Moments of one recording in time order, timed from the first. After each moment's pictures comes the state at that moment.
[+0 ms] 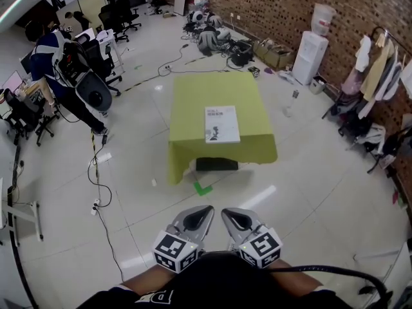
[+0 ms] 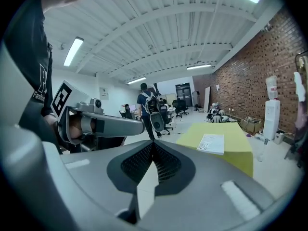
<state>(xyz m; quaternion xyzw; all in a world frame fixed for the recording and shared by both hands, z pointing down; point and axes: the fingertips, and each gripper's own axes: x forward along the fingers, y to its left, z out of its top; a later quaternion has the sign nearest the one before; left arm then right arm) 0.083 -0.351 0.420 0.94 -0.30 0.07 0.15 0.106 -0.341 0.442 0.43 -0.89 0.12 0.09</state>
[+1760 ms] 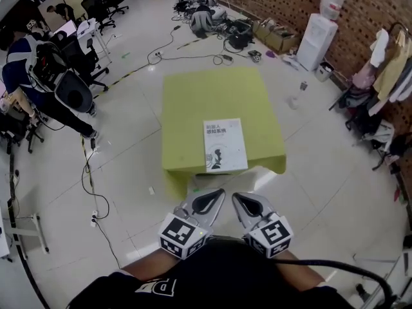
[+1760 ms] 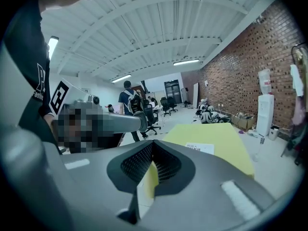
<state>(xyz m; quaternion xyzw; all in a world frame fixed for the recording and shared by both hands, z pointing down) 0.154 -0.621 0.429 0.95 -0.24 0.10 0.14 0.177 -0.609 0.457 0.48 -0.86 0.15 0.09</state>
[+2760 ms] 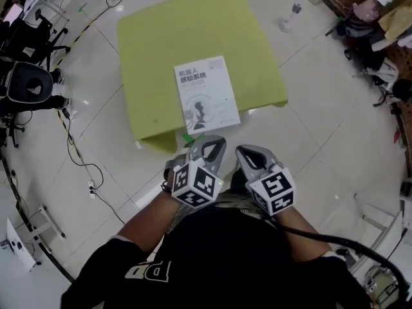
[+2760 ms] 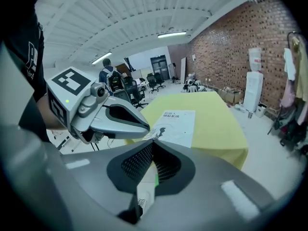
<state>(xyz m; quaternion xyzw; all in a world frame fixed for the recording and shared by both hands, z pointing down) 0.229 -0.700 0.603 0.93 -0.11 0.35 -0.01 0.244 -0.675 0.591 0.50 -0.80 0.27 0.20</state>
